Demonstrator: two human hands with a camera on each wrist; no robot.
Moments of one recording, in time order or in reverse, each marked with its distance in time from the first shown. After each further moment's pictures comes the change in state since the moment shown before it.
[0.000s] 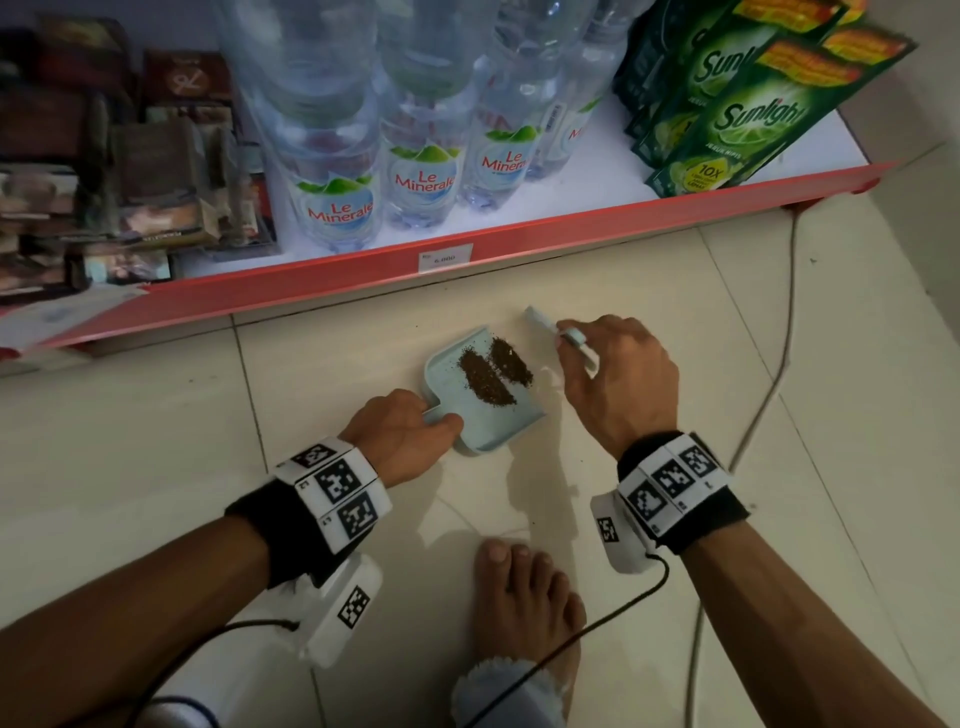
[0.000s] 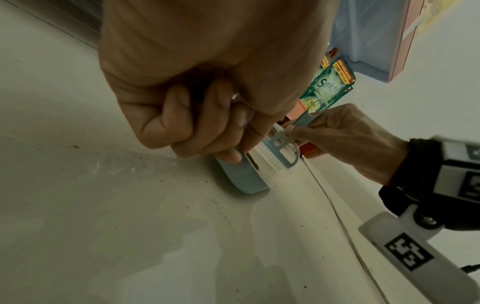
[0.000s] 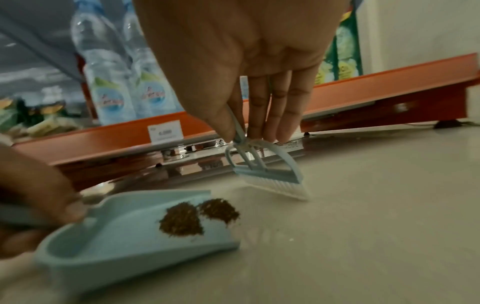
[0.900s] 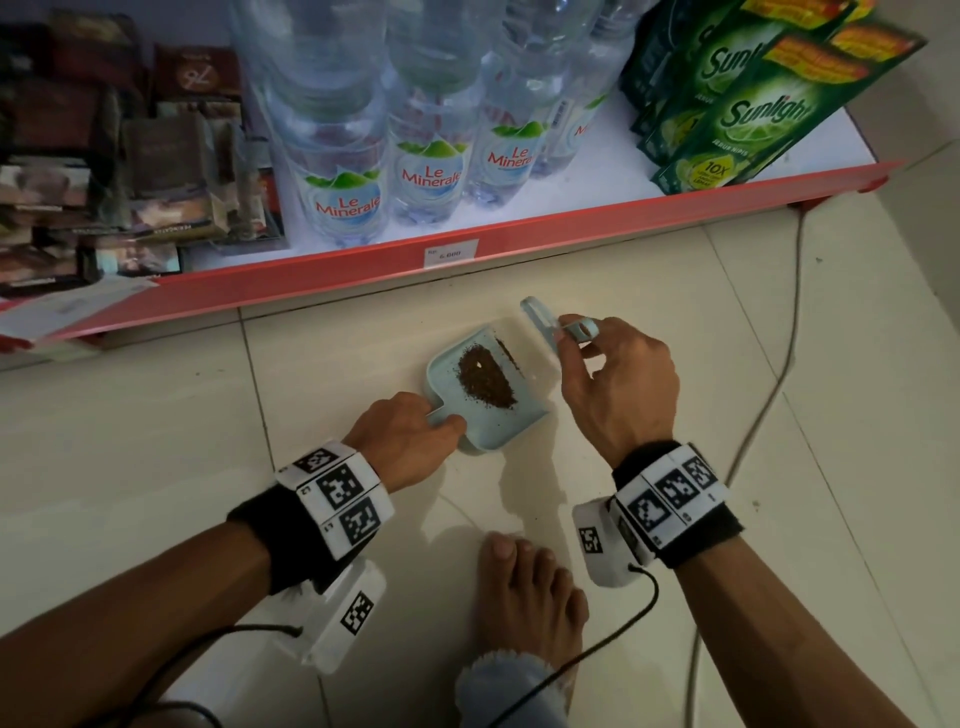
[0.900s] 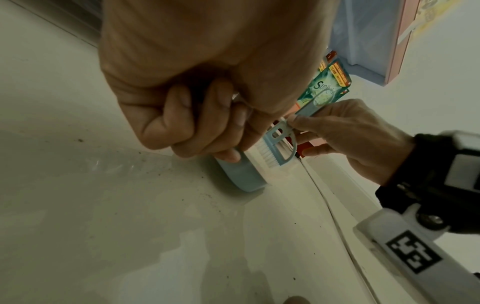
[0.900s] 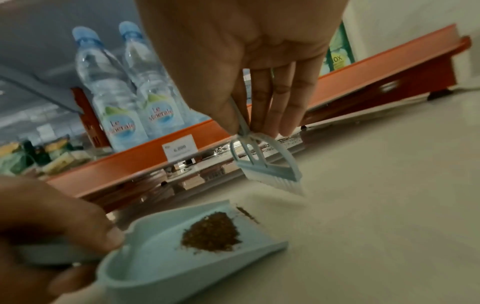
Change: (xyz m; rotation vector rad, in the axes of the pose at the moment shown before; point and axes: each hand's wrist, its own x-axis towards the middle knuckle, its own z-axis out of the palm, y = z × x) left_hand -0.009 0.002 0.002 -0.011 -0.035 0.002; right_hand -0.007 -0.012 -0.003 0.150 0.075 0.113
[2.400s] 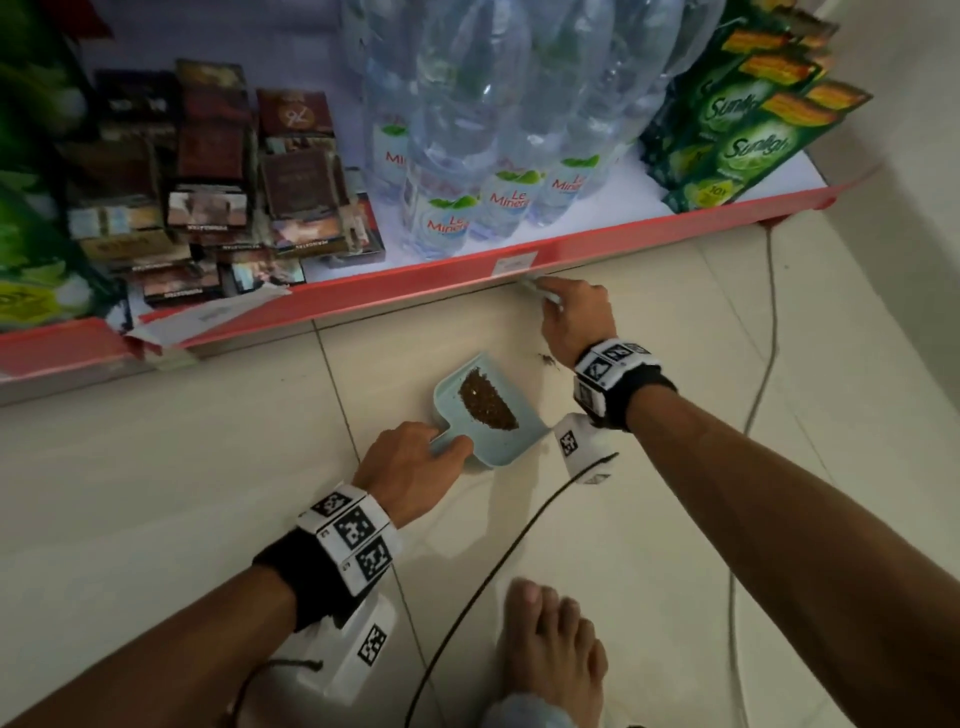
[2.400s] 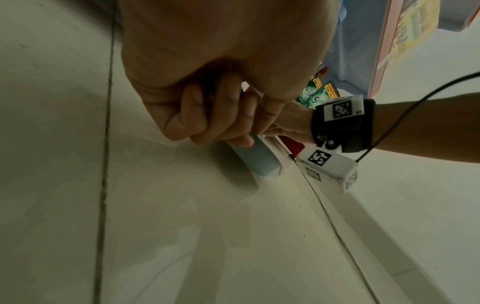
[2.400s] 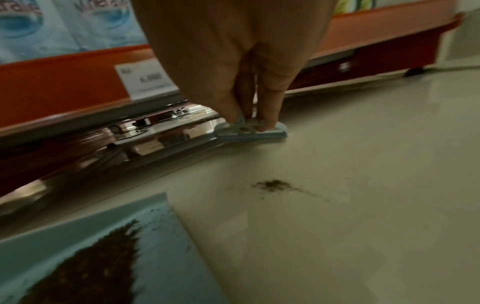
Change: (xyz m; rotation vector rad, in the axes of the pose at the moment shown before) left_hand -0.038 -0.077 -0.024 -0.116 0.076 0.179; right_hand 0.050 -0.057 0.060 -0.097 -0.273 0.049
